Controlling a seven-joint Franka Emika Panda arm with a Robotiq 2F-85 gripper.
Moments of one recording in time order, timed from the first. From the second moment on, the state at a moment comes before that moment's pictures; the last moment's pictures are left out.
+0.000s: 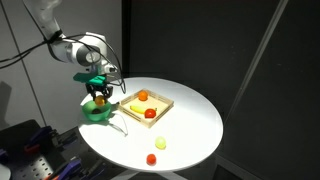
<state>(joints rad) 0.10 0.22 0.12 -2.49 -0.07 2.67 -0.16</state>
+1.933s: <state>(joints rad) 0.08 0.11 0.04 -2.49 -0.06 2.52 0.05</state>
